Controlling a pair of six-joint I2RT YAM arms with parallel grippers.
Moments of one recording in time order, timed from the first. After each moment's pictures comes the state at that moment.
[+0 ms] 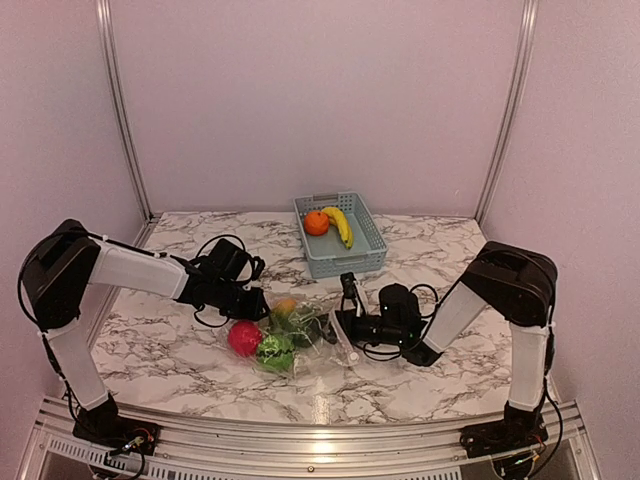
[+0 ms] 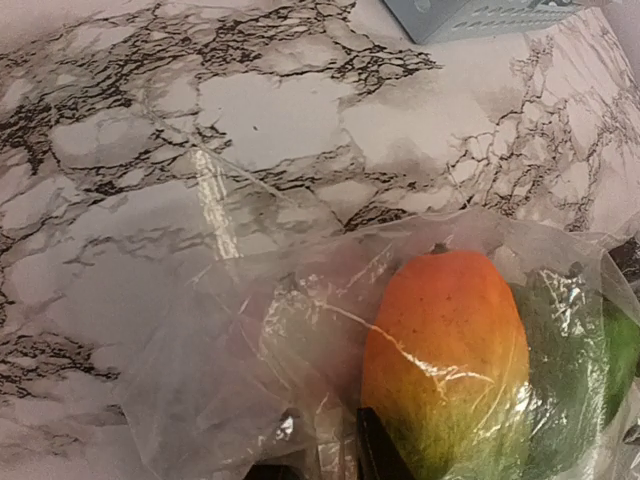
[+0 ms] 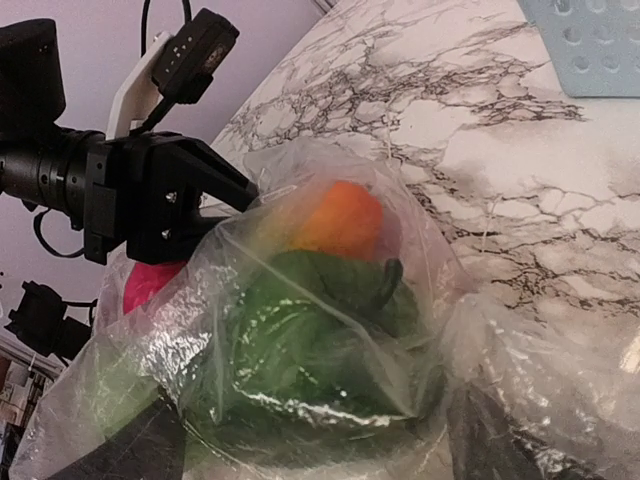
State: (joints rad) left arm -0.67 1.78 0.96 -0.11 0.13 -0.47; right arm 0.81 2.03 0.67 1.08 -0.35 0.66
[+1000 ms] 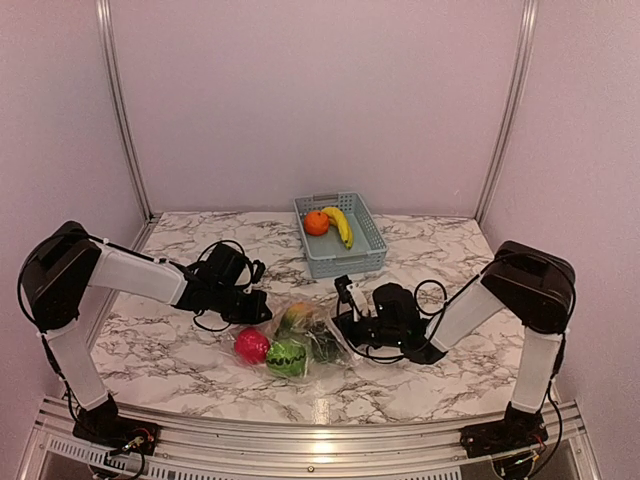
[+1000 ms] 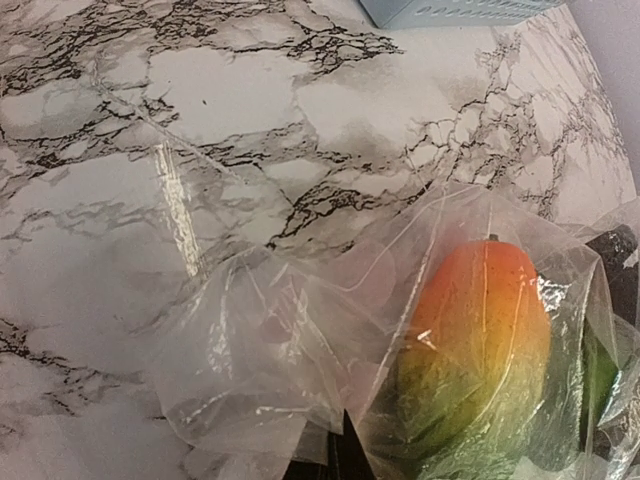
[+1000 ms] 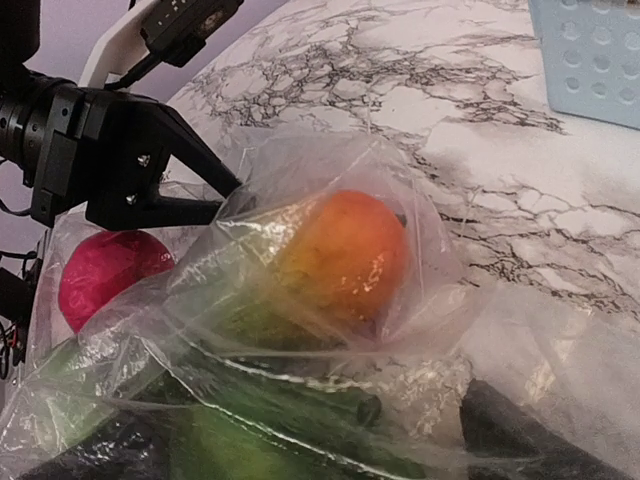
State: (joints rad) left arm -0.69 1.79 0.91 -0.01 0.21 -0.54; right arm 0.85 1.93 0.67 0.85 -0.25 0.46
